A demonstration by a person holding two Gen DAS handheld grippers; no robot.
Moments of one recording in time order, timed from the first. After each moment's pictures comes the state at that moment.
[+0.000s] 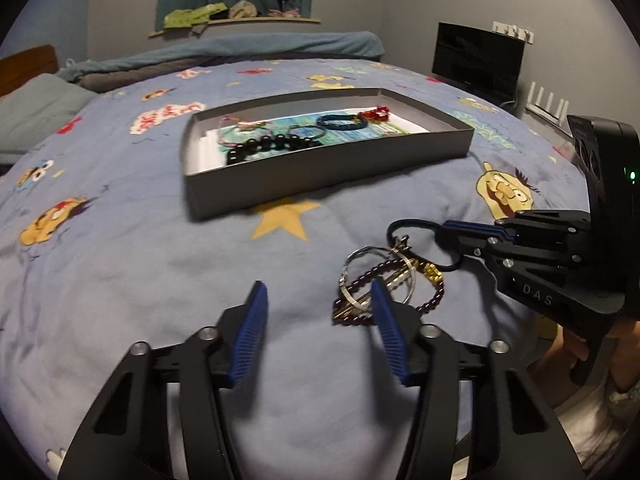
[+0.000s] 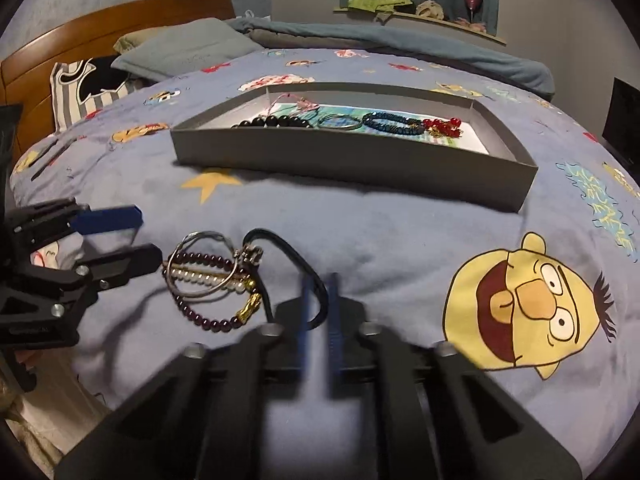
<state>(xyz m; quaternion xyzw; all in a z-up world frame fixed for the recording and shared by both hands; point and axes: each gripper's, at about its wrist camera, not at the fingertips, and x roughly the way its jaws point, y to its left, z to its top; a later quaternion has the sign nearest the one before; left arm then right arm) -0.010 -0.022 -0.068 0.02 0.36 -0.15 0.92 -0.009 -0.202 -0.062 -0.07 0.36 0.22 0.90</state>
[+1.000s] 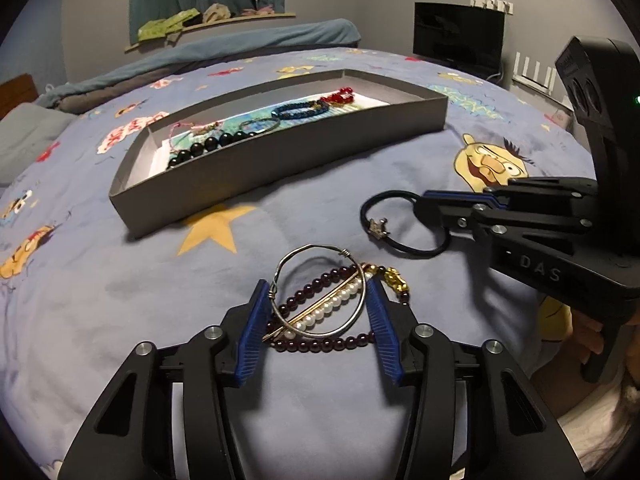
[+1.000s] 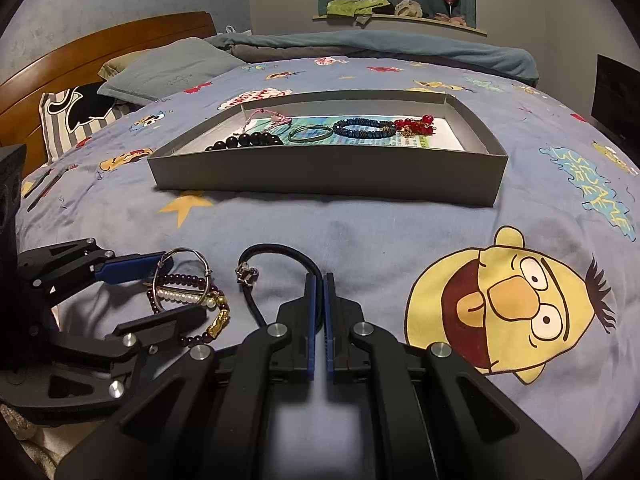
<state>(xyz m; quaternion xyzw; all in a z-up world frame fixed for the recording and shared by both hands) -0.002 -0.065 -0.081 0.07 0.36 -0.17 0.91 -0.001 -0.220 -0.061 -0.04 0.36 0.20 0.91</state>
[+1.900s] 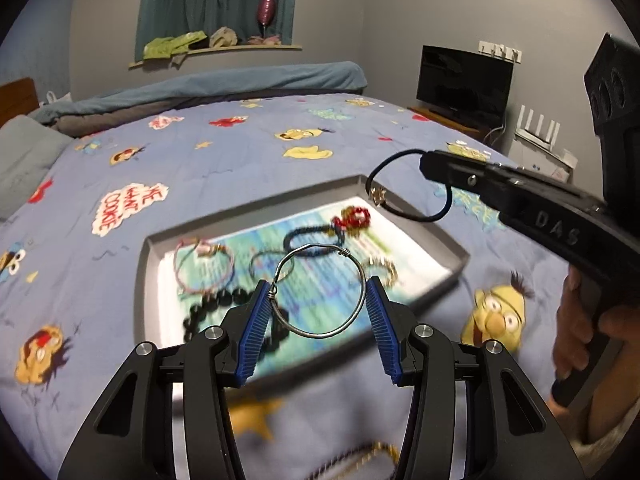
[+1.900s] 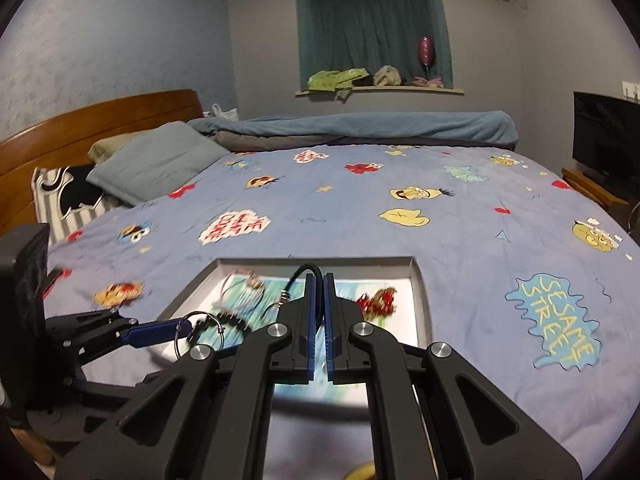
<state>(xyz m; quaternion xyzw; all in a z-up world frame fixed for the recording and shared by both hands) 0.092 -0.069 0.010 0.02 0.32 -0.18 0.93 0.082 -0.235 0.058 0.01 0.24 0.17 0.95</state>
